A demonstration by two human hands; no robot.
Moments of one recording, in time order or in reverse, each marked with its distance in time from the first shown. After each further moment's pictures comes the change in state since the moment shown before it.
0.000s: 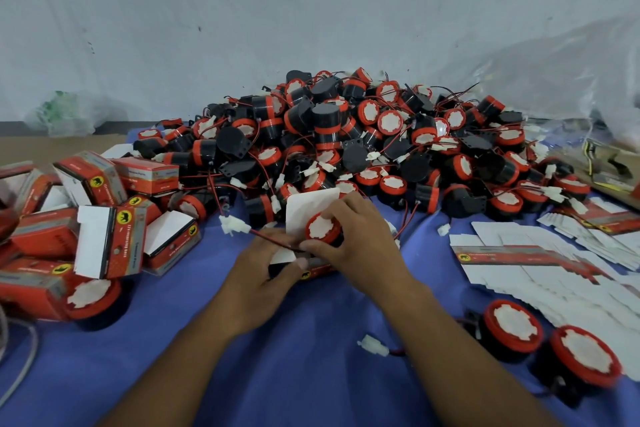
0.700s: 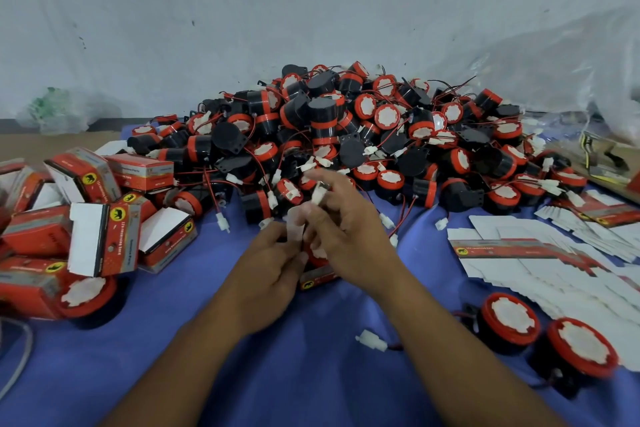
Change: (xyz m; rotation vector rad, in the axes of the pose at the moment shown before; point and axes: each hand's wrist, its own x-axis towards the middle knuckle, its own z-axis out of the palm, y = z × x) left_hand 0.001 0.015 0.002 0.191 -0.098 0.080; right_hand -0.003 -0.030 -0.013 0.685 0.014 -0.028
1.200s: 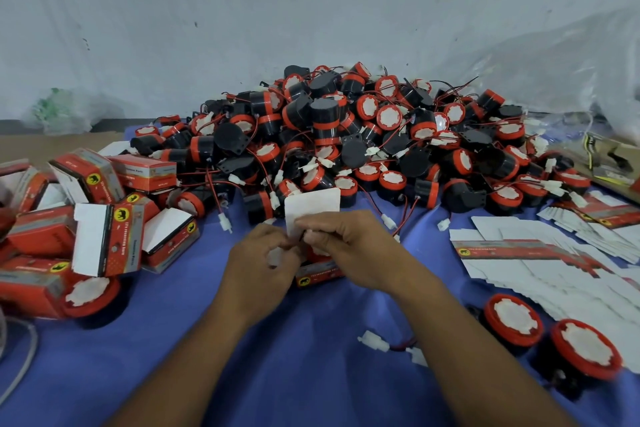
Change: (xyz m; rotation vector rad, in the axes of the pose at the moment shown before) left_hand 0.001 0.003 0.000 -0.096 0.224 -0.223; right_hand 0.001 0.019 -0.014 -0.270 -0.239 -0.043
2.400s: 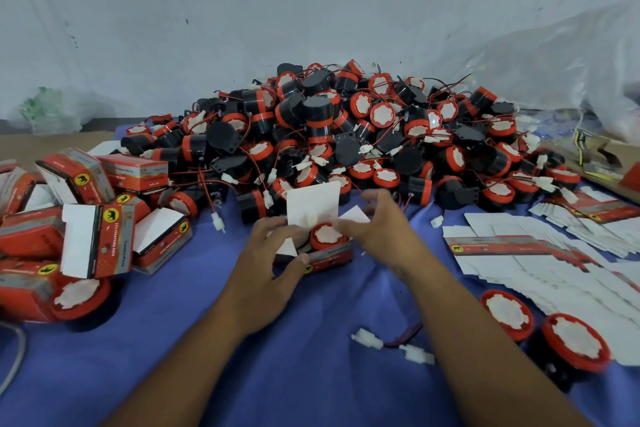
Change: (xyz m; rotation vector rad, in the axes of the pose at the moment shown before) left_hand -0.004 -0.008 0.010 -0.003 -0.128 0.090; right_hand -0.003 0.026 -0.019 0.174 0.226 0.705
